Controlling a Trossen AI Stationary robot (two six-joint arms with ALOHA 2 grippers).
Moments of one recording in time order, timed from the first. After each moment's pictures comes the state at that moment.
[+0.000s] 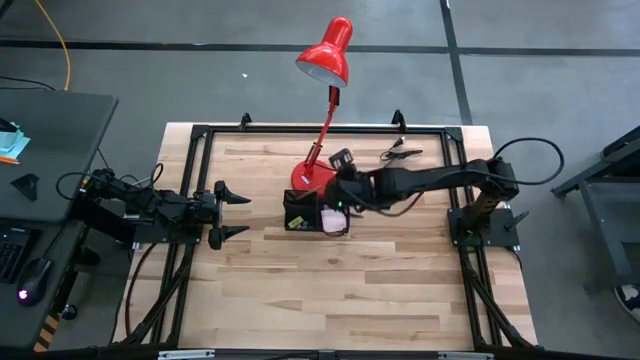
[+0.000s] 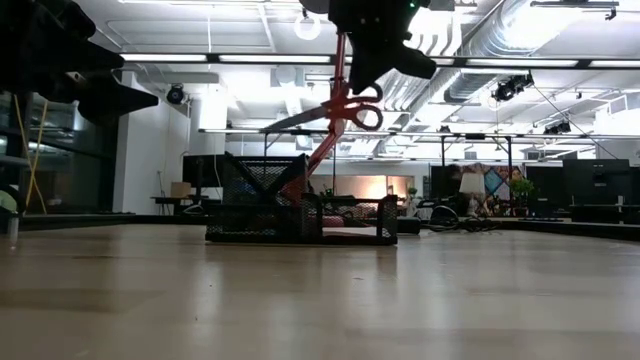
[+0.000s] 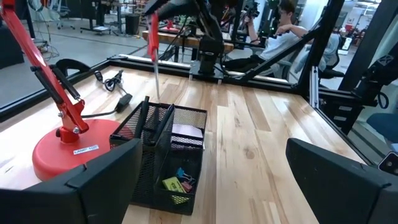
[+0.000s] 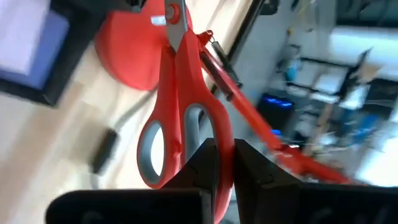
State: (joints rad) left arm -0.26 0.05 0.08 -0.16 -0.43 -0.19; right arm 0.06 1.76 1.58 -0.89 0.75 -0.75
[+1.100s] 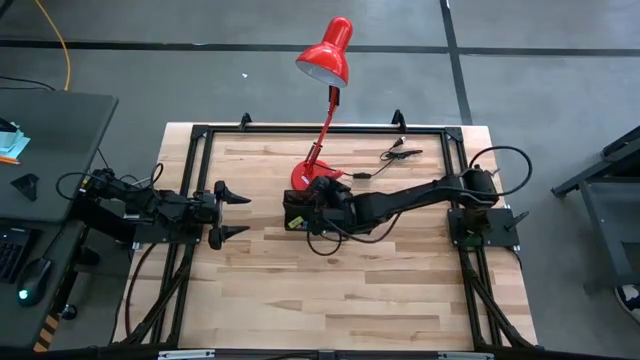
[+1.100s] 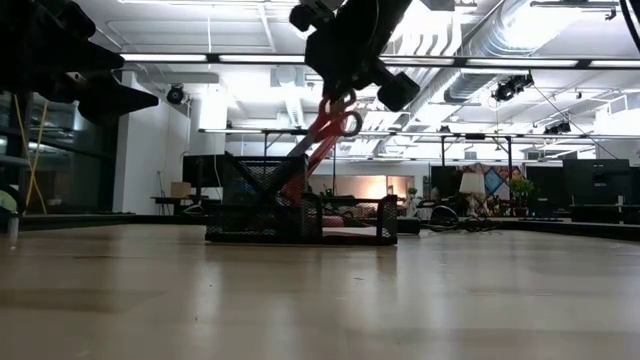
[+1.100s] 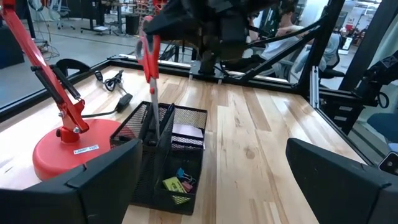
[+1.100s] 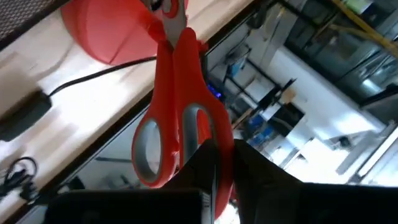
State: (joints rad) left arm -0.26 0.05 0.08 -0.16 -0.43 -0.19; right arm 0.16 1.94 1.58 -0.71 1.05 -1.21
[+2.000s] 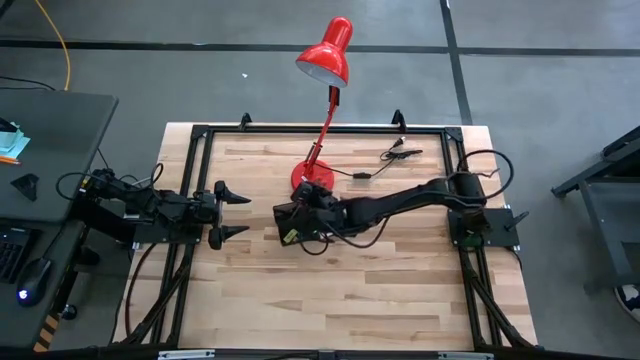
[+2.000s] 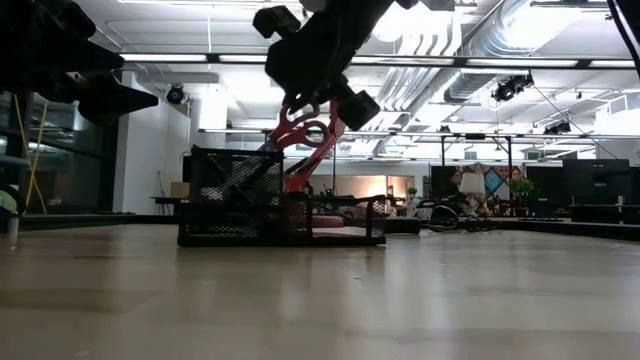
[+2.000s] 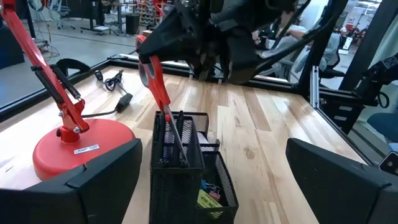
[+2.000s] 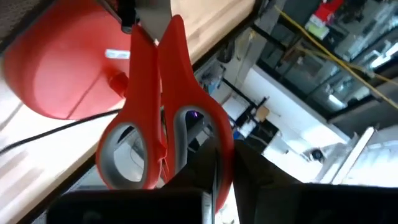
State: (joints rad) left arm -0.26 0.05 0.08 -0.16 -0.43 -0.19; right arm 0.15 2.03 1.58 -0.37 0.97 -1.45
